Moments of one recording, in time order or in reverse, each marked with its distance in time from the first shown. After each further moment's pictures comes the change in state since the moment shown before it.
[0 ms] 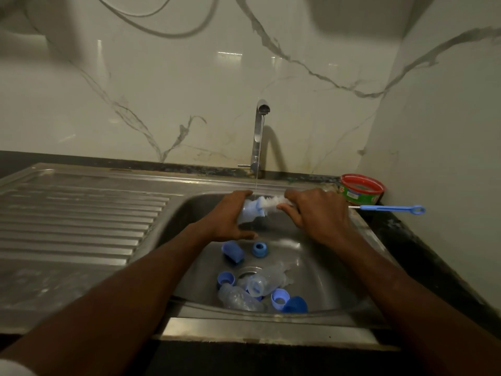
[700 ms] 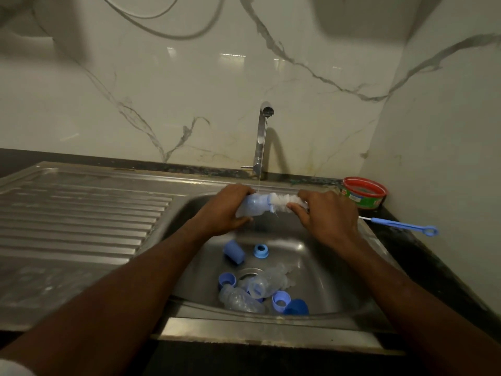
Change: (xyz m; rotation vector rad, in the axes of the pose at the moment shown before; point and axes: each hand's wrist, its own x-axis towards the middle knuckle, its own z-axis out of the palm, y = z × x) left_hand 0.003 0.000 -0.017 0.111 0.159 0.120; right_hand -0.006 0.002 -0.001 0.032 0.032 0.172
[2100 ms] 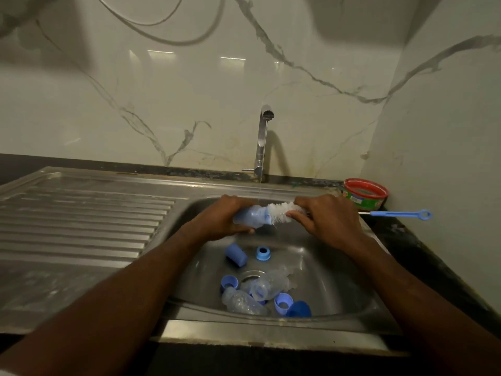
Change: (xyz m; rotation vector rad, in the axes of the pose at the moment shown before) left_hand -0.005 -0.005 -0.006 -0.028 -0.141 0.003; right_hand 0.001 0.012 -0.001 0.056 -0.082 -0.185
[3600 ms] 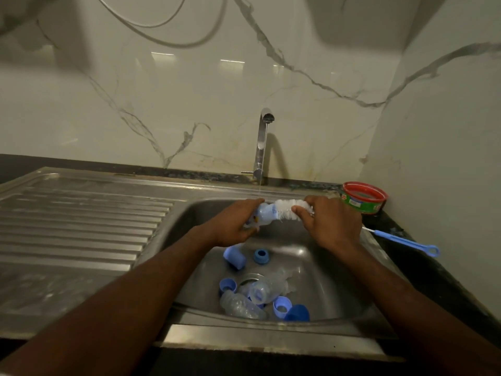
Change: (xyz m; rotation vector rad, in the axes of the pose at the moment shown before) left_hand 0.008 0.014 0.015 -0.070 -0.009 0.001; right_hand 0.001 -0.012 0.003 -0.003 0.036 0.371
